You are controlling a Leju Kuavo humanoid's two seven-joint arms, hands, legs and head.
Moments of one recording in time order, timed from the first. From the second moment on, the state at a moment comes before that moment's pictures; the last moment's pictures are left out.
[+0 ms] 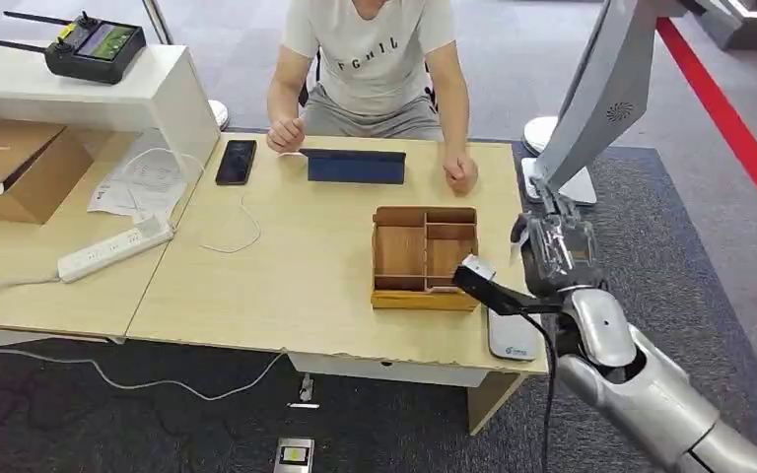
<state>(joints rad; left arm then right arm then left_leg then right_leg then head) -0.13 0.09 -1.25 -0.26 1.42 0.27 -0.24 -0.55 -0.56 0.77 -1.34 0.90 -0.29 0.41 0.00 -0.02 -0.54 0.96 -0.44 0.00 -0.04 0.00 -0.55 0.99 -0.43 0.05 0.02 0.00</state>
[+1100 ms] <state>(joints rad) -0.13 0.09 -1.28 -0.26 1.38 0.19 -0.19 -0.87 -0.26 0.95 -1.03 1.06 -0.16 0.30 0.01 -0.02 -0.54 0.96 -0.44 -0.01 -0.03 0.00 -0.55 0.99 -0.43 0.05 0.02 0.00</state>
